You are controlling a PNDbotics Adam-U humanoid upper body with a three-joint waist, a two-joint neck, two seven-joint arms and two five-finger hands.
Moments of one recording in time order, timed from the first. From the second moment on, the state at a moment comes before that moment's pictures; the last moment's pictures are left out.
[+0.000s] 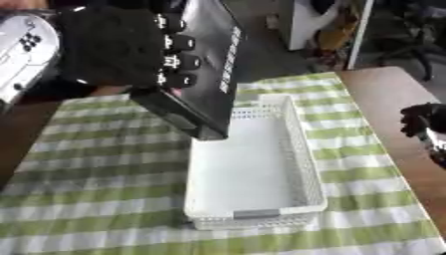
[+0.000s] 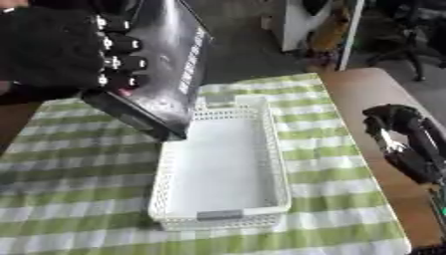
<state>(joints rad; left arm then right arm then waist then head) -0.97 0.70 -0.48 -1.65 -1.47 -0.89 0.18 -0.18 -0.51 -0.10 -1.64 0.19 -0.28 0.16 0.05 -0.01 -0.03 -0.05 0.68</state>
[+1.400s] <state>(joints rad) -0.96 0.49 -0.51 -1.26 -2.01 -0.80 0.22 -0.20 -0.49 -0.08 -1.64 0.17 -0.28 0.18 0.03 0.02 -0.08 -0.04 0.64</state>
